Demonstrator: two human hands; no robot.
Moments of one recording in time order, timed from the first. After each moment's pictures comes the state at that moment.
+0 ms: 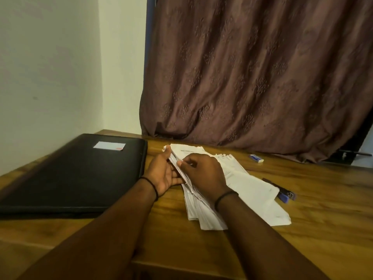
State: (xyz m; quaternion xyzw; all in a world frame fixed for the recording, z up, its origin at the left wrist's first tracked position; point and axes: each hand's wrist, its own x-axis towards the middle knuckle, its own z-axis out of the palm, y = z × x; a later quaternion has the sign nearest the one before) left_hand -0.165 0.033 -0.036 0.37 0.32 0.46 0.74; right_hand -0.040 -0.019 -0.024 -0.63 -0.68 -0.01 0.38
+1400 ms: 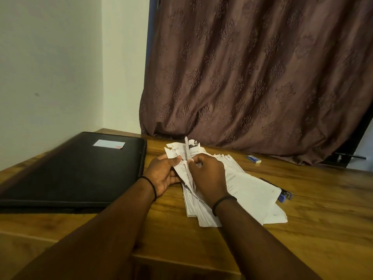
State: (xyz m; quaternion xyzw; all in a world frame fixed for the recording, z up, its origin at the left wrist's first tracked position) left_hand -0.168 0.020 -0.039 0.41 0.32 0.49 0.70; right_hand -0.042 -0.031 -0.032 -0.63 -0.61 -0.01 0.48
